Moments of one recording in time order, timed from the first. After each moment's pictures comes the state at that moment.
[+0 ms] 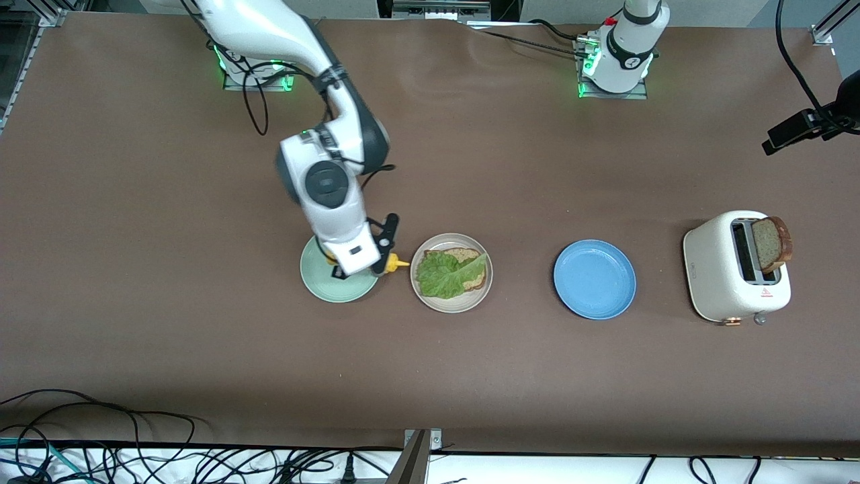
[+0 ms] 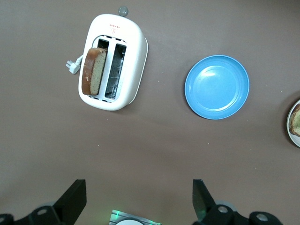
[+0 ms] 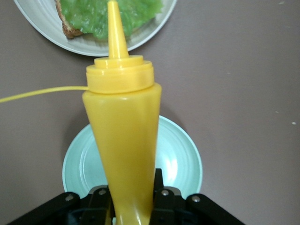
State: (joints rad) left arm 0.07 -0.04 0.00 -1.59 0.02 1.45 -0.21; right arm 0.81 0.69 -0.28 -1.46 0.01 2.12 -0.76
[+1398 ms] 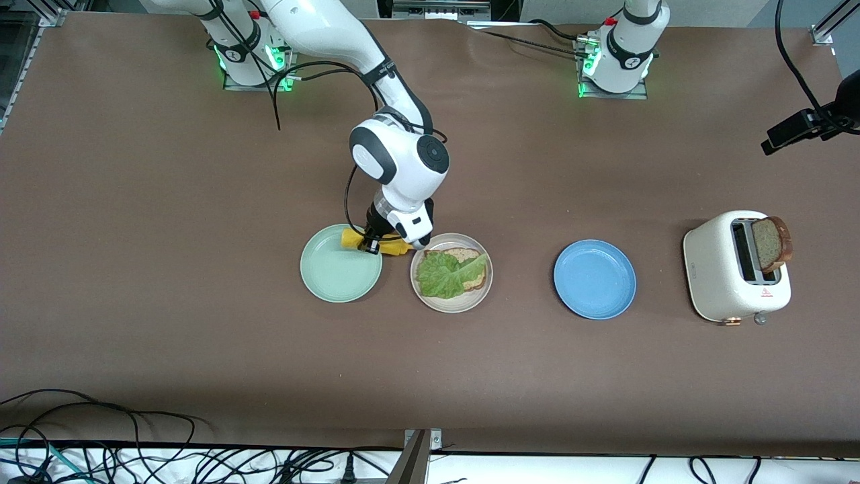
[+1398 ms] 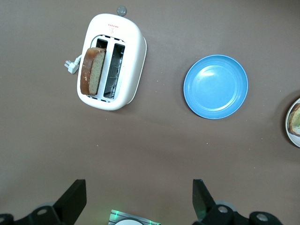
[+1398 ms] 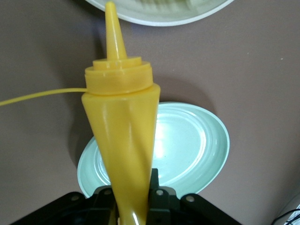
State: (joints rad) left arm 0.07 -0.04 0.00 -1.59 0.02 1.45 -0.21; right arm 0.97 0.77 -0.29 -1.46 -0.33 2.00 -0.52
